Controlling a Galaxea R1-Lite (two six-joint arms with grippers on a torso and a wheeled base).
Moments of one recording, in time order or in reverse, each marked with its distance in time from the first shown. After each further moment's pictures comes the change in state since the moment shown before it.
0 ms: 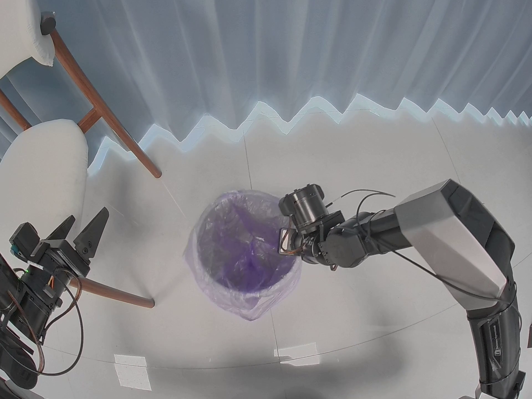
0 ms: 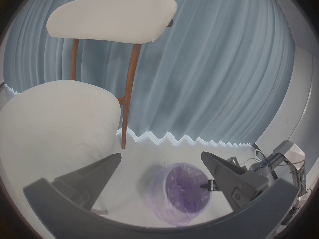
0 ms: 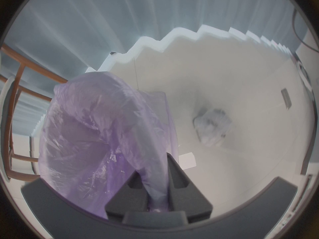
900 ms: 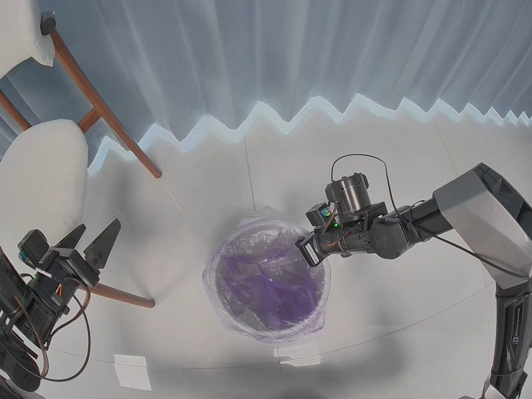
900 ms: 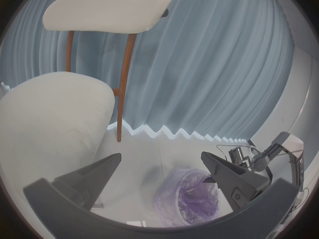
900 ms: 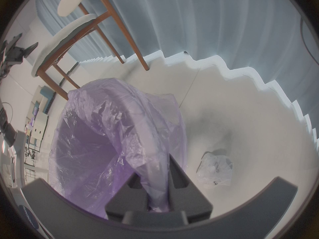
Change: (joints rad) left arm -0.047 0.026 0.019 0.000 -0.011 -0.003; right arm -0.127 -0.139 0.244 -0.170 0.463 -0.813
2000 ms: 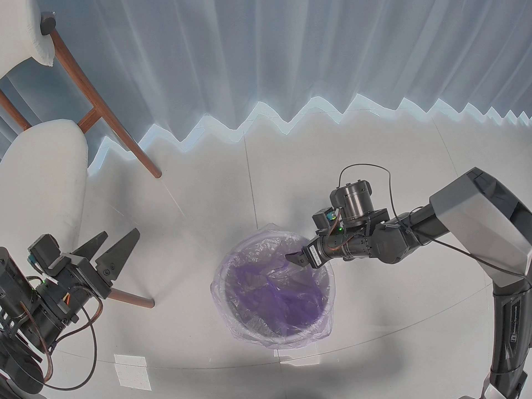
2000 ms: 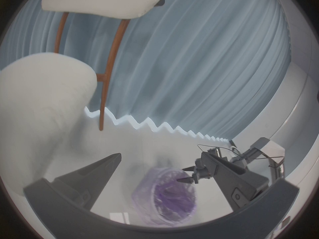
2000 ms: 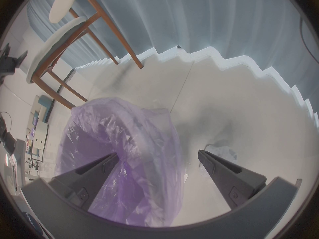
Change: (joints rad) left arm -0.070 0.017 0.000 0.001 -0.090 -0.091; right arm -0.026 0.027 0.036 -0.060 0.008 0.075
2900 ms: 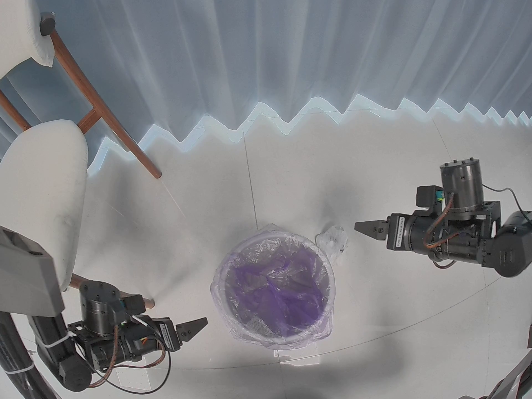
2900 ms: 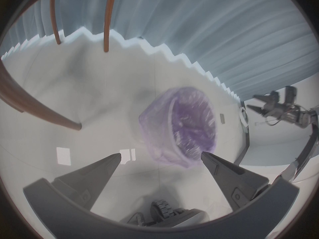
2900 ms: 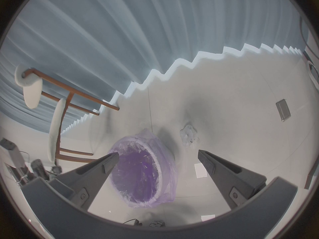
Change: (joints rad) left arm -0.137 0.520 -0.001 0.090 -0.029 -0.086; right arm -0.063 -0.640 0.574 -0.084 -0.107 0.571
